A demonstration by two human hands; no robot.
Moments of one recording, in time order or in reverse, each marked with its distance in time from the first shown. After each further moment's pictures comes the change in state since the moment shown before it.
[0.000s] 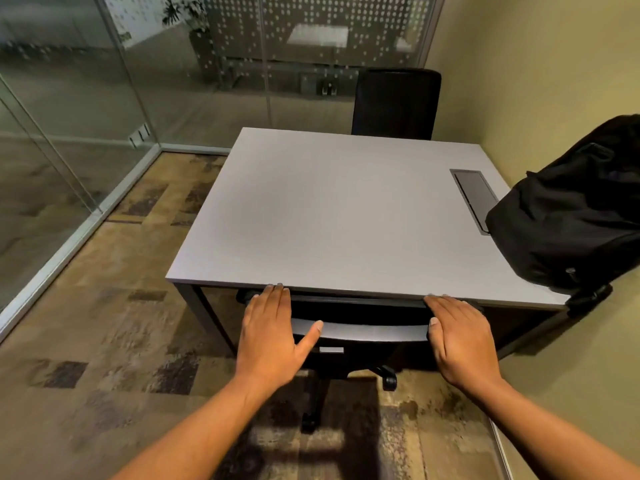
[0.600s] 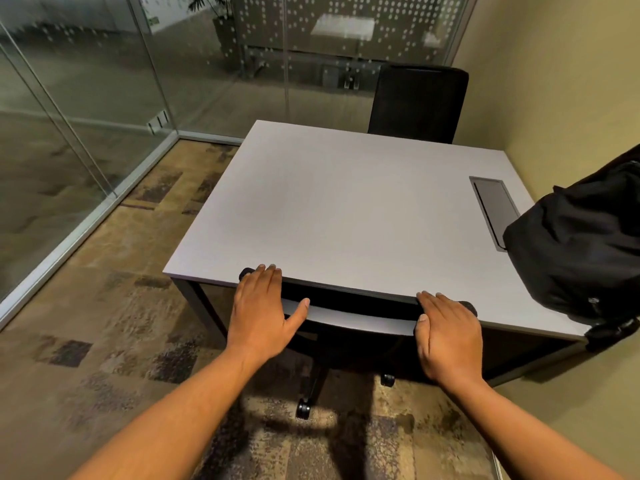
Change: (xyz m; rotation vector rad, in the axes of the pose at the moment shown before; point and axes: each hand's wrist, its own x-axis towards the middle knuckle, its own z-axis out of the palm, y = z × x) left_hand 0.065 0.000 0.011 -0.007 0.045 -0.082; right_hand 0.057 0.011 0.022 -0.024 -0.001 0.012
